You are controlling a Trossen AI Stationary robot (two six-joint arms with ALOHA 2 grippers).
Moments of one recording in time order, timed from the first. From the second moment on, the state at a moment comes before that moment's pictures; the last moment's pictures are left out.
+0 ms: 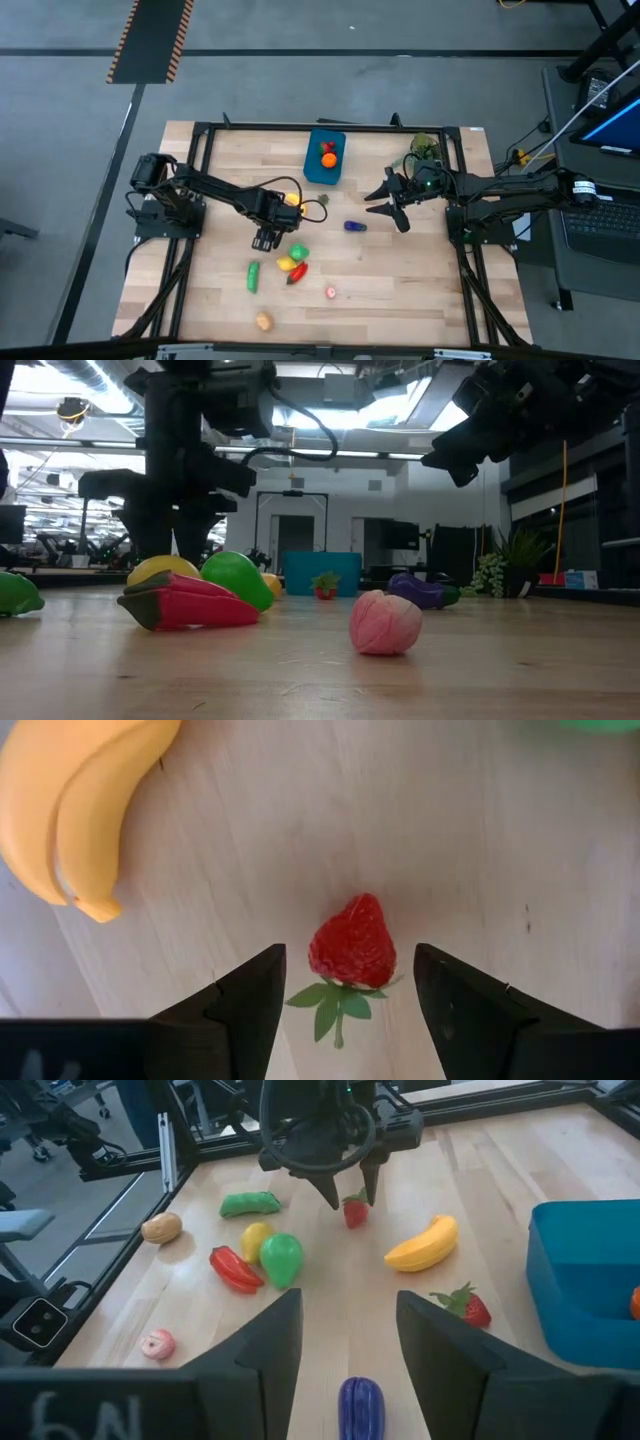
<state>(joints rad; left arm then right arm) -0.09 1.68 1.01 -0.81 -0.12 0.09 -0.17 1.01 0.45 0.21 -0.32 0.10</state>
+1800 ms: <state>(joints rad) -0.05 1.76 0.98 -0.81 -0.06 0.17 -0.17 1.01 0.45 0.21 -0.32 0.09</state>
